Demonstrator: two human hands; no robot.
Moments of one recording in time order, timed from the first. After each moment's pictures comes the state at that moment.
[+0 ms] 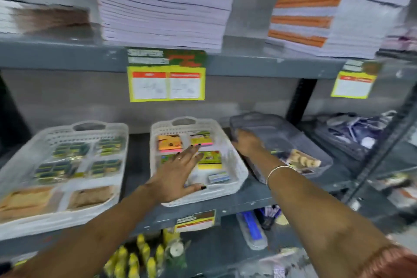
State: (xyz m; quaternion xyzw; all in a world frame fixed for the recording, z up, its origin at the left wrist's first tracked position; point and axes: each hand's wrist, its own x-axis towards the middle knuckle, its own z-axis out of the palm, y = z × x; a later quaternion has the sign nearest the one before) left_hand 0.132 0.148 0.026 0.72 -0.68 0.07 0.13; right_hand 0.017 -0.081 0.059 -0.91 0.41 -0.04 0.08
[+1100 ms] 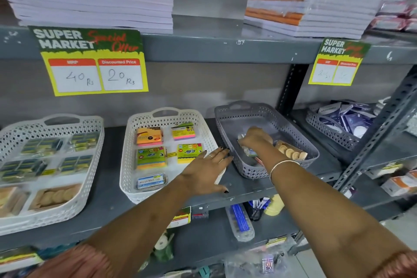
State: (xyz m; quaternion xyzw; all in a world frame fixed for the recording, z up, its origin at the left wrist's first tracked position) left_hand 0.052 0.037 0.007 0.70 -0.72 0.02 0.00; right_hand -0.031 -0.129 0.056 -0.81 0.56 -0.02 0.14
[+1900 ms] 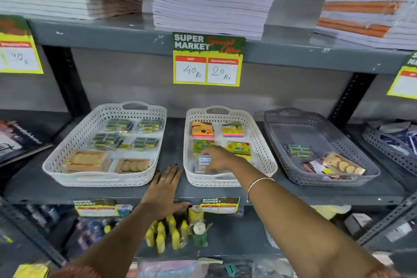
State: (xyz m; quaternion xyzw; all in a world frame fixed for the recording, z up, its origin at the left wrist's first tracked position) left_hand 0.147 0.240 -0.069 0.88 -0.47 -0.02 0.05; right_hand 0.087 0.044 0.017 -0.97 0.15 0.08 0.17
